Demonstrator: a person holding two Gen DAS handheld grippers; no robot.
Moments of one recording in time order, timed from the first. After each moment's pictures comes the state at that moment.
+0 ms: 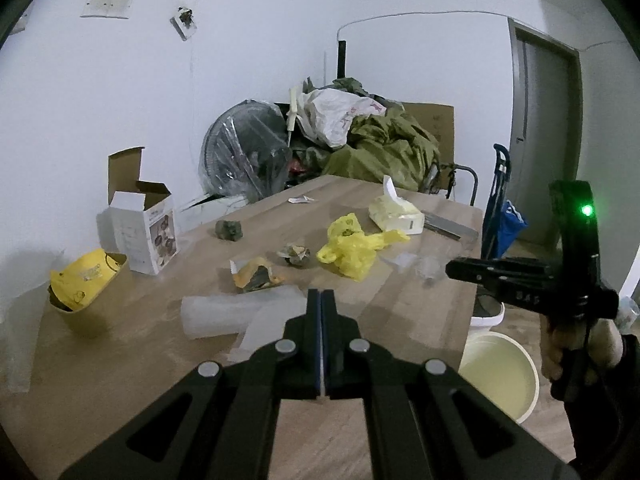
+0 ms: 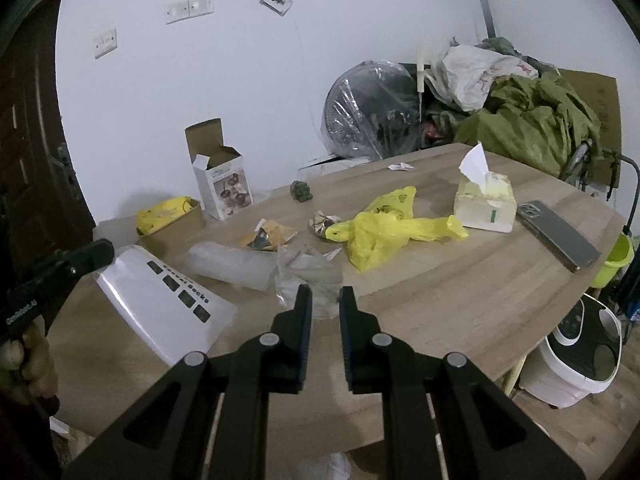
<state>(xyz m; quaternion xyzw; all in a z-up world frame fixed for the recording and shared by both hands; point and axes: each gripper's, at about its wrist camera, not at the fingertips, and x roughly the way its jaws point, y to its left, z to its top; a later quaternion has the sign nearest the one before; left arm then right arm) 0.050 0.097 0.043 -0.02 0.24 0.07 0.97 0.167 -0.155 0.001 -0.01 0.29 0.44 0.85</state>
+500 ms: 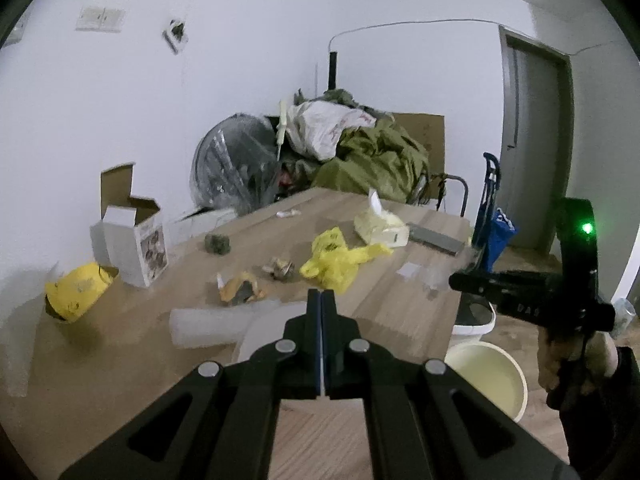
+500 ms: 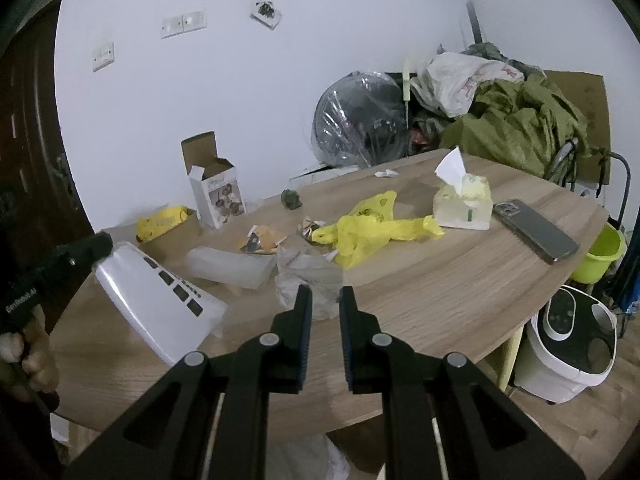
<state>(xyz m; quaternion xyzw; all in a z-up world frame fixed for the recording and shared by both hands) 0.043 0.076 0.060 -0.02 0.21 0.06 0.98 0.156 -0.190 0.006 0.01 0.28 0.42 0.86</state>
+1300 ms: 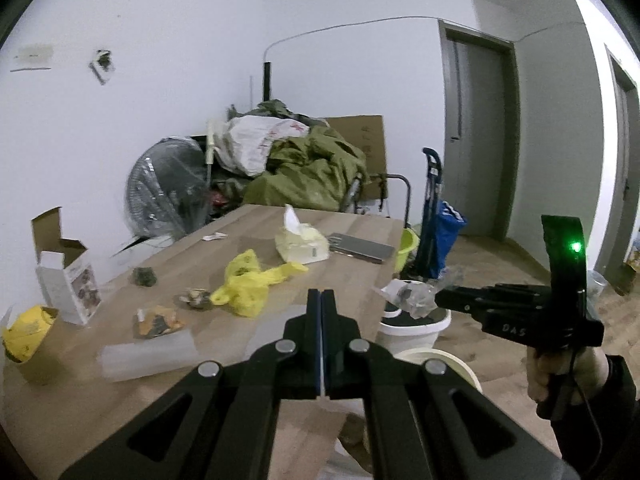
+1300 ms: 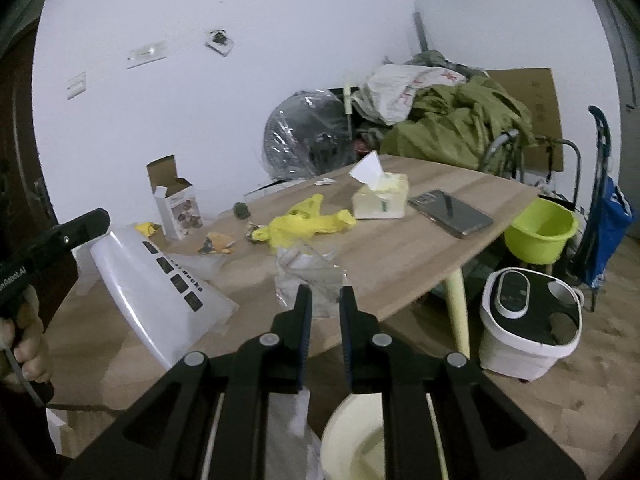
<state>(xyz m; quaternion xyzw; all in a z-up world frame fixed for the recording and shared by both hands) 0.069 -0.016 0.072 0.02 0.20 -0.04 0.98 0.138 -0.295 0.001 0.04 0.27 0.35 0.90</state>
